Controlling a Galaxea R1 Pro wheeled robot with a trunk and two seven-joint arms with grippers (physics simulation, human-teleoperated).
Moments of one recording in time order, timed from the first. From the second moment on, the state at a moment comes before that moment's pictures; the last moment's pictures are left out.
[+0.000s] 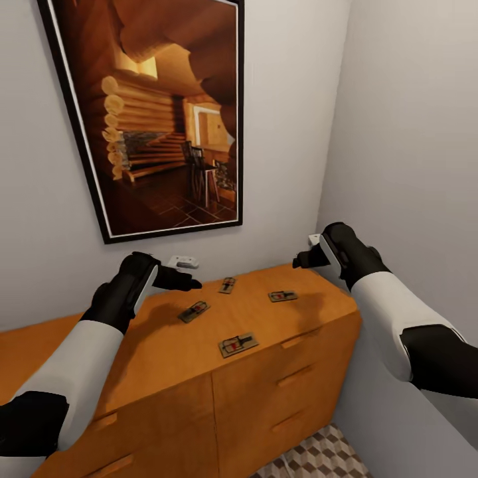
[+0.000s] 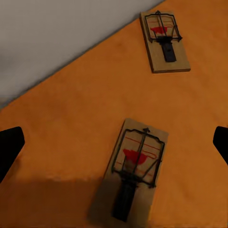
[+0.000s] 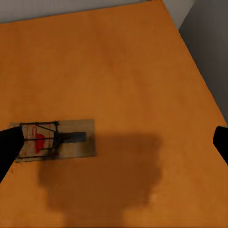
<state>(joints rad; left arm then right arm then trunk) -1.02 0.05 -0.15 -0.95 -0.07 1.05 -0.41 -1.30 -0.03 0.15 -0.58 0.05 1.04 0.15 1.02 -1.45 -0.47</state>
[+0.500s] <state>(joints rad) -1.02 0.04 -0.16 -0.94 -0.07 1.04 -0.41 -1.30 -0.03 0.15 -0.58 0.04 1.04 0.14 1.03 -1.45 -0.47</state>
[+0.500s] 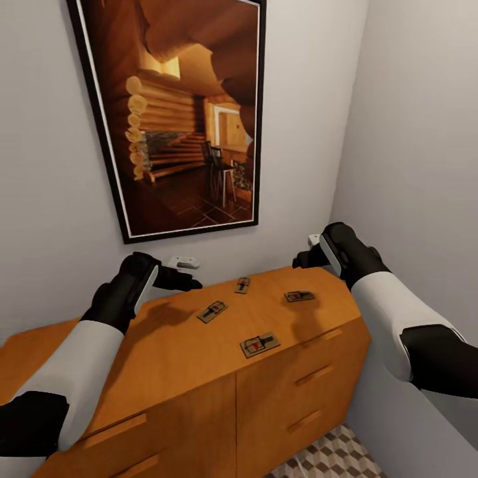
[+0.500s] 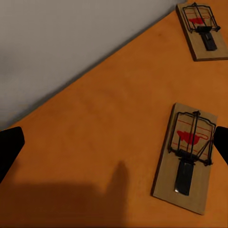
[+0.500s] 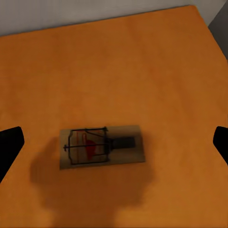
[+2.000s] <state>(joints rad) -1.02 -0.03 -0.22 -0.87 -0.08 1.04 -0.41 -1.30 -0.04 0.15 -0.58 0.04 1.04 0.14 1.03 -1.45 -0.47</state>
